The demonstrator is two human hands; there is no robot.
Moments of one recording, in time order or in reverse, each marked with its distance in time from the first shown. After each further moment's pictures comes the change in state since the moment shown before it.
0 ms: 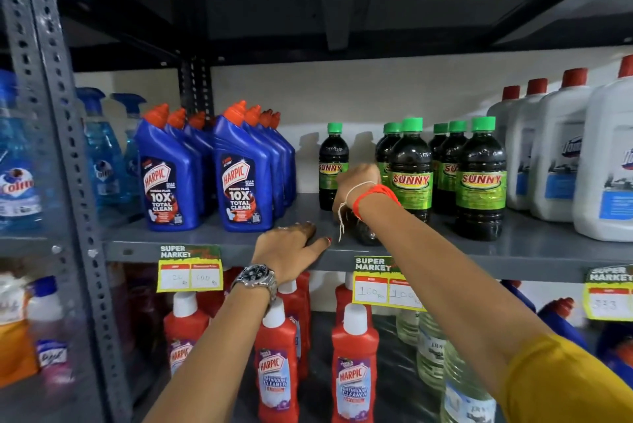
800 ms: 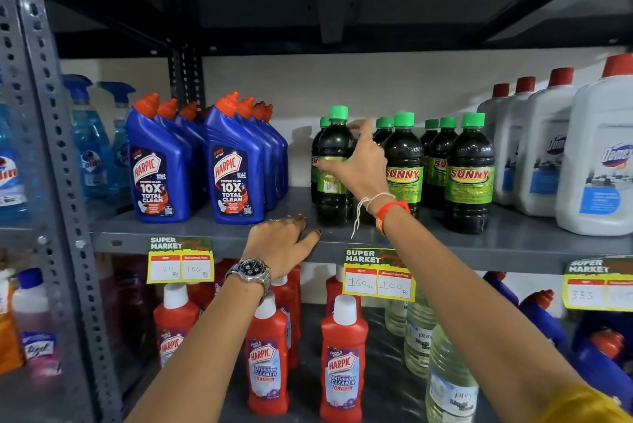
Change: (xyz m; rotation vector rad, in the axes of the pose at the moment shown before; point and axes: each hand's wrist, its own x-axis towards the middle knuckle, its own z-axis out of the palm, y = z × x) left_hand -0.005 0.004 -0.001 0.053 0.060 0.029; right_hand -0.024 0.020 0.007 1.192 0.658 0.032
